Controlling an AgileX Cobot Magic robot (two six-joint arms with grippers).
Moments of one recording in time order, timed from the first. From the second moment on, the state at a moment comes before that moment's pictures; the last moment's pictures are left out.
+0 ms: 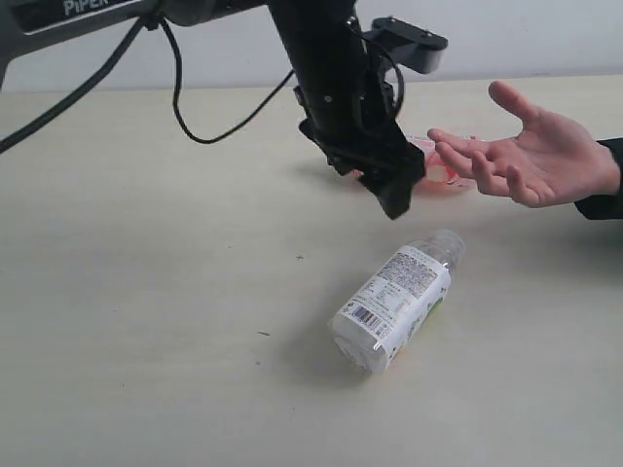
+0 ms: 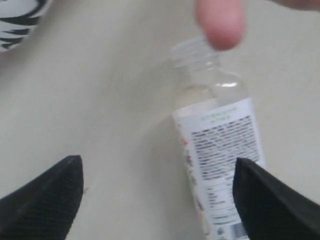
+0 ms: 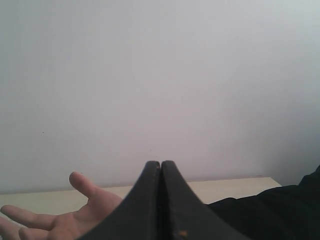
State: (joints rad) left arm -0.79 2.23 -2.03 -0.23 1.22 0.34; right arm -0.23 0.00 0.00 0.05 -0.07 -0.03
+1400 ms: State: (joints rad) left arm -0.92 2.29 -1.81 -0.15 1.15 0.31; right arm -0.23 0.00 0.00 0.05 -0.07 -0.03
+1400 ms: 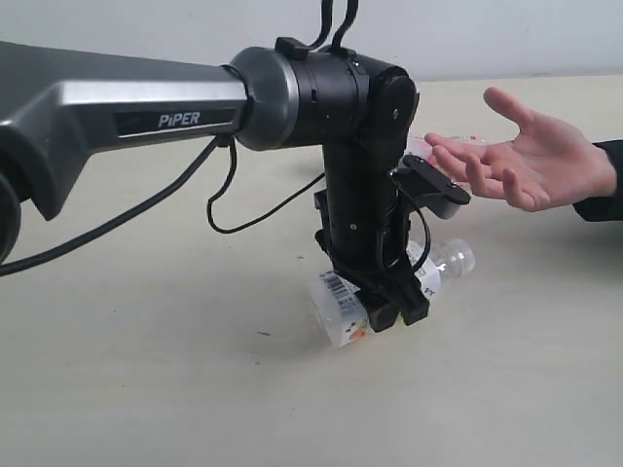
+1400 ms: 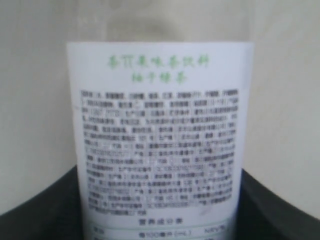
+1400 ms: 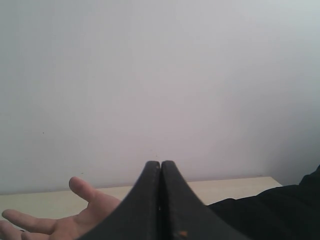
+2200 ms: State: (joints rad) left arm -0.93 1.97 -1.88 -0.15 0.99 -0.16; right arm -0.23 0.00 0.00 0.05 -0.07 -0.03
